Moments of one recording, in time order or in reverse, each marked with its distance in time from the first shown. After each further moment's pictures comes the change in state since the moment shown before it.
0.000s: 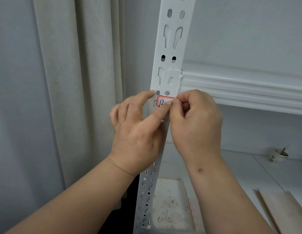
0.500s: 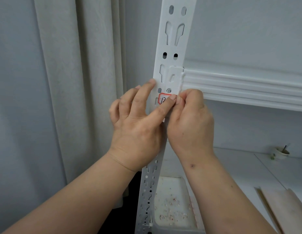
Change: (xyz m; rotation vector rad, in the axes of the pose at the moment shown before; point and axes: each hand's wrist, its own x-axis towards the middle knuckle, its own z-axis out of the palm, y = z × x) left_hand 0.003 -0.002 0.001 0.136 0.051 0.047; right_hand -0.008 0.002 0.011 -0.013 -0.018 -0.025
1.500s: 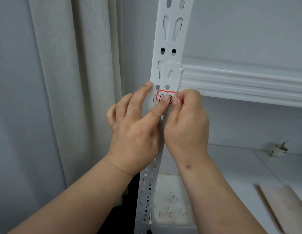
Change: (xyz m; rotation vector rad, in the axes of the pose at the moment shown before) left_hand -0.011 -0.001 -0.002 -0.067 -0.084 -0.046; right_hand -0.009 0.002 0.005 0.073 -0.023 0.078
